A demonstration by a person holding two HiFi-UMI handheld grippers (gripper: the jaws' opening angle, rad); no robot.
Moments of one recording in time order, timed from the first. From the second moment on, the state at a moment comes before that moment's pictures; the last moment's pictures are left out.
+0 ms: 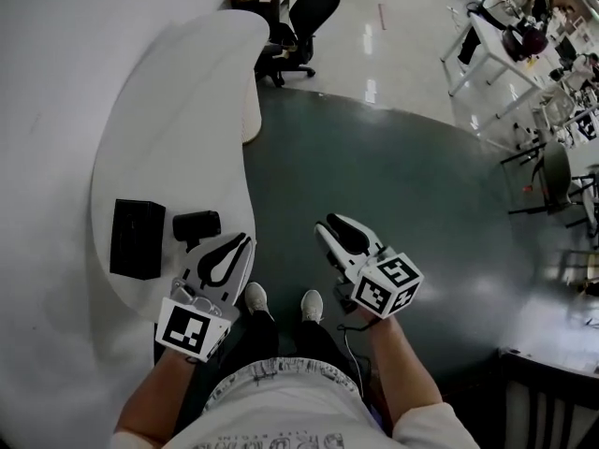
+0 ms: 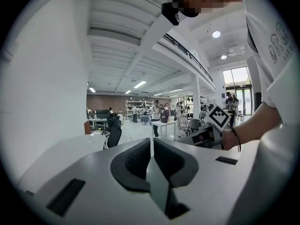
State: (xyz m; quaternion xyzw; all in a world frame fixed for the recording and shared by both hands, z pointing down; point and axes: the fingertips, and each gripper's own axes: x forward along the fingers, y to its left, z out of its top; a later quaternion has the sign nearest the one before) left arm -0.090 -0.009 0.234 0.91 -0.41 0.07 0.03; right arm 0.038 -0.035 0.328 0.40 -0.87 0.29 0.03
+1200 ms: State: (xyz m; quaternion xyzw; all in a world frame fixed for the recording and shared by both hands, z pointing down) left arm -0.118 -0.016 0.131 0.90 -0.42 -0.02 -0.05; right arm 0.013 -0.010 0.159 0.41 -0.90 0.13 -0.05
